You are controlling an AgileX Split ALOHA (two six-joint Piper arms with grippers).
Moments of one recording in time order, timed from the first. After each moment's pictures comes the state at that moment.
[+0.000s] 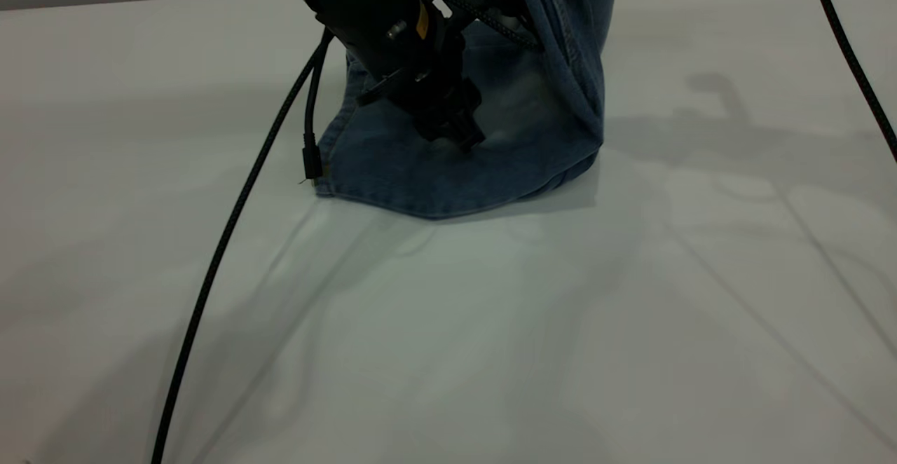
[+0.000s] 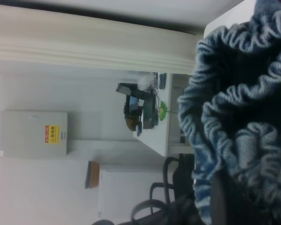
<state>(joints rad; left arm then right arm) -0.59 2.34 -1.43 0.41 0.24 0.07 0.04 1.99 -1.17 1.75 1.22 -0.93</state>
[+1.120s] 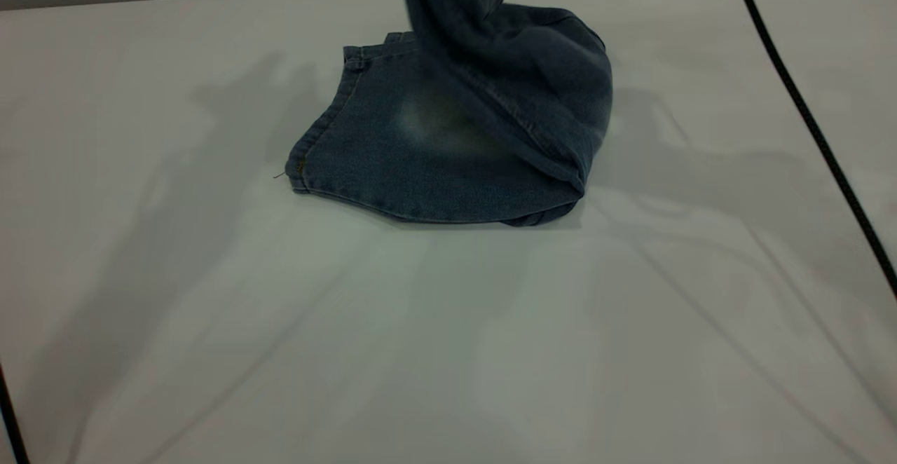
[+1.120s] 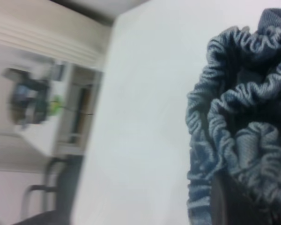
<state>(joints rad) -0.32 1.63 -1.43 0.52 0.28 0.07 0.30 1.99 -1.17 1.74 0.75 -1.12</state>
